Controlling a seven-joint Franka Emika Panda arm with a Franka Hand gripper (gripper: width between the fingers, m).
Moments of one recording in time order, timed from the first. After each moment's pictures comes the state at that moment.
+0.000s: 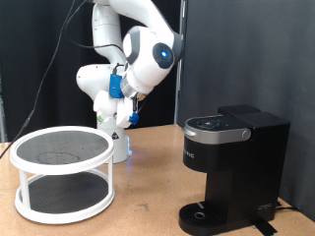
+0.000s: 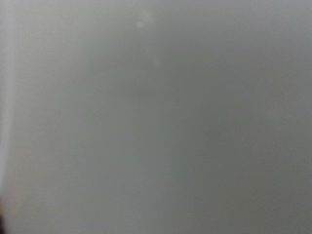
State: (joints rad) arm -0.07 -0.35 0.10 -2.56 -0.24 1.38 2.59
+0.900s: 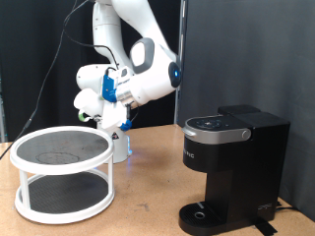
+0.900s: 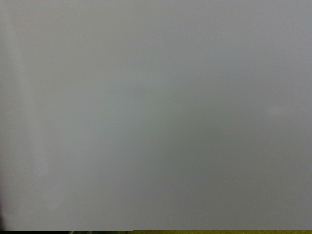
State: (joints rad) arm -0.07 -0.30 0.14 -2.63 -0.62 1.39 2.61
